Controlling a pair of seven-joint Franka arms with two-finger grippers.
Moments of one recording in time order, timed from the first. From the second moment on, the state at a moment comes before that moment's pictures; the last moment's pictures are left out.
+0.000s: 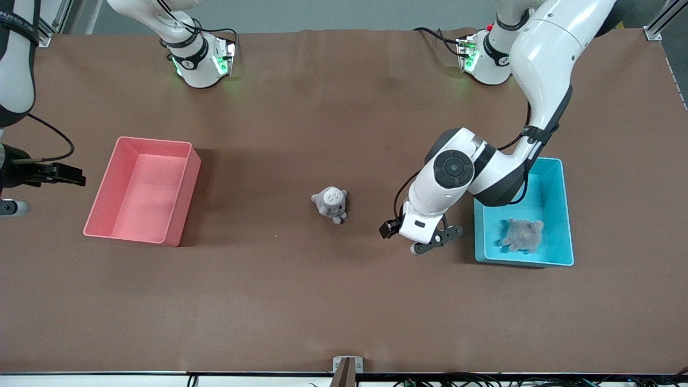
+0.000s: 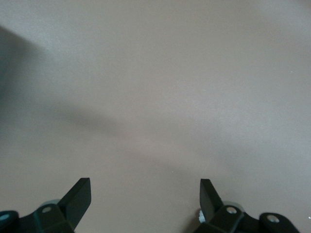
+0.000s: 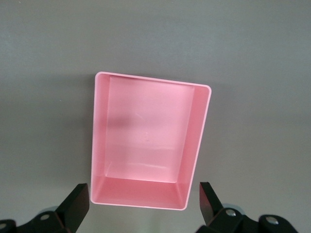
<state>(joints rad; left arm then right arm) -0.11 0.69 -0.53 -1.50 0.30 2.22 -1.11 0.15 0.22 -0.32 -1.50 0.00 1.57 -0.20</state>
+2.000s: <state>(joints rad) -0.58 0.92 -0.36 -1.34 0.30 2.37 -1.66 -0.01 0.18 -0.07 -1.50 0.00 1.57 -0.11</state>
